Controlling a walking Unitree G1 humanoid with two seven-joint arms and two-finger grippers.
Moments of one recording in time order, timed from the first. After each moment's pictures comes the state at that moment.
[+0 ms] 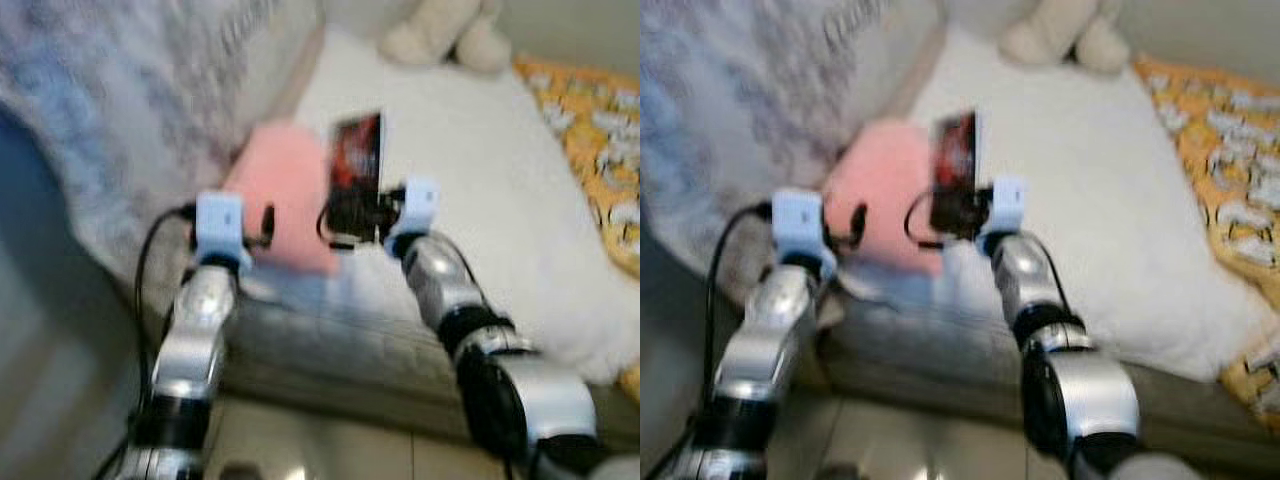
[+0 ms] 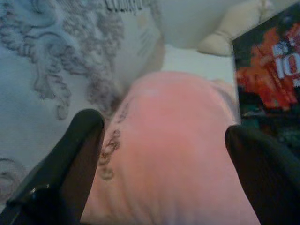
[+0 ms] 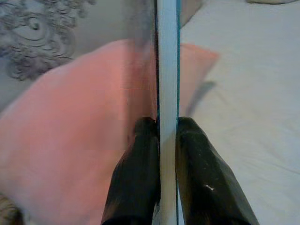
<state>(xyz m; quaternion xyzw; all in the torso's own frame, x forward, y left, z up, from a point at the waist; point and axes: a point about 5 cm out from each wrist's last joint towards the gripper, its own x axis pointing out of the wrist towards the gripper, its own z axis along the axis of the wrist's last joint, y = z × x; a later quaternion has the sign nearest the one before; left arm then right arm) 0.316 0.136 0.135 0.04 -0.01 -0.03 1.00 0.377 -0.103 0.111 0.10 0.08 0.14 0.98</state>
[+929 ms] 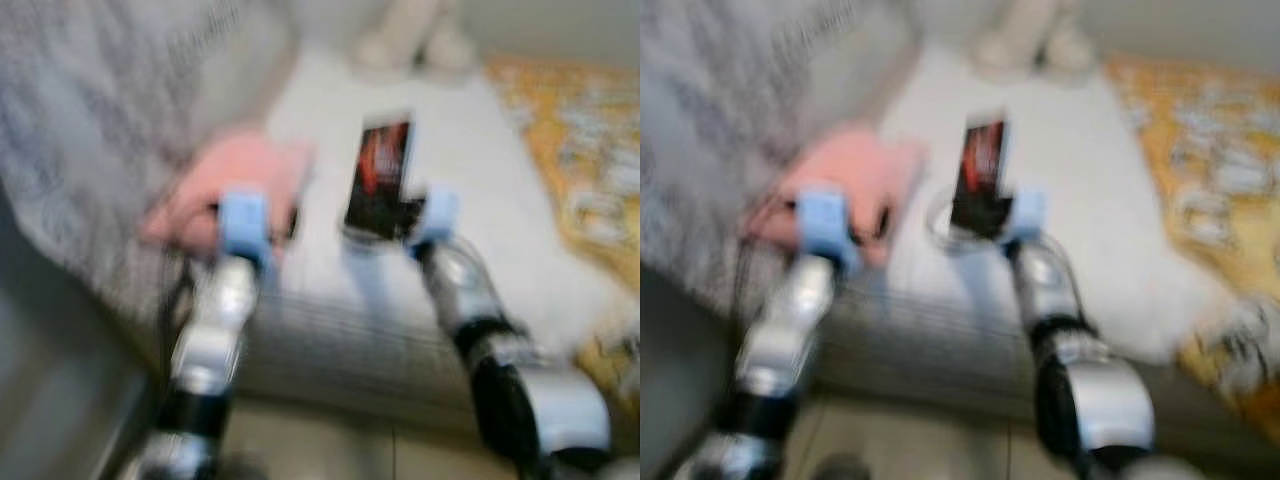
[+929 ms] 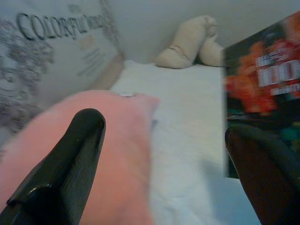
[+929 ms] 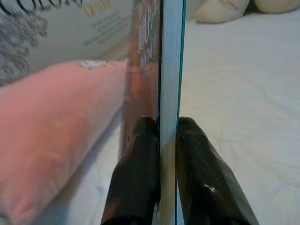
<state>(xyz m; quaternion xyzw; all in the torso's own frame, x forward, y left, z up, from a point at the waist) 0.321 0.105 0.138 0.02 -0.02 -0.09 1.00 0.372 -0.134 0.100 0.10 0.07 0.09 0.99</state>
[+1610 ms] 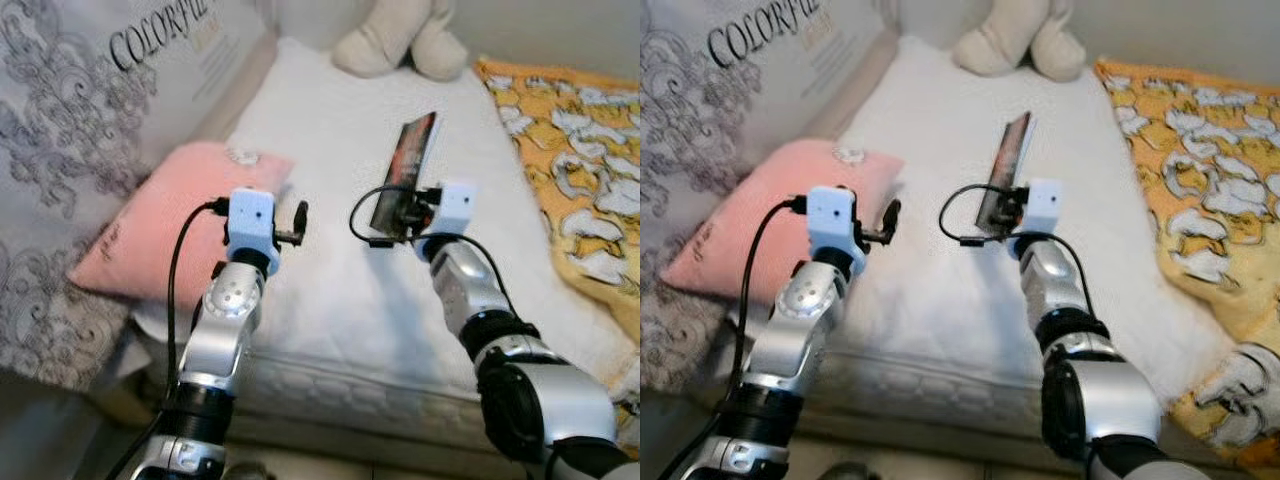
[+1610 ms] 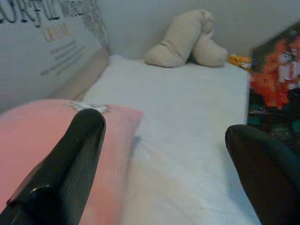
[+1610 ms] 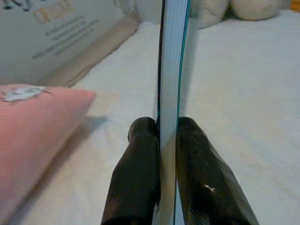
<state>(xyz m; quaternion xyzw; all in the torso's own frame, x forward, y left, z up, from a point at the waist) 0.322 0.114 0.137 0.02 -0.02 -0.07 1.00 0.376 -0.129 0.108 0.11 0.06 0.10 0.99</state>
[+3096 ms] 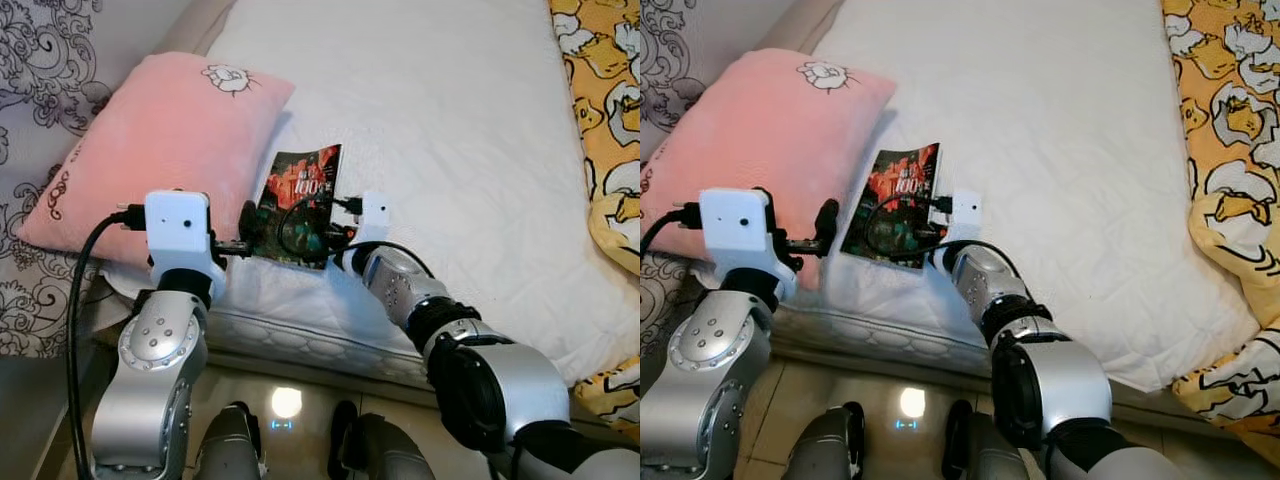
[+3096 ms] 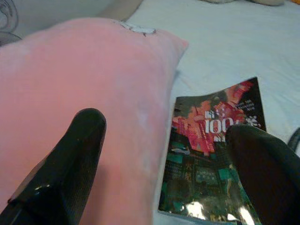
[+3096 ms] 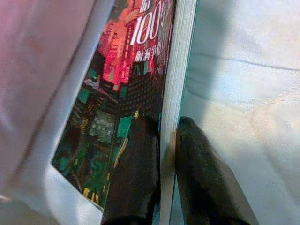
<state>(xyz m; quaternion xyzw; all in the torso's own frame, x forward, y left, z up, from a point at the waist) 0.248 0.141 0.191 0.02 -0.01 -0.01 1.00 0.366 -0.048 0.098 0.16 0.20 0.23 0.94</state>
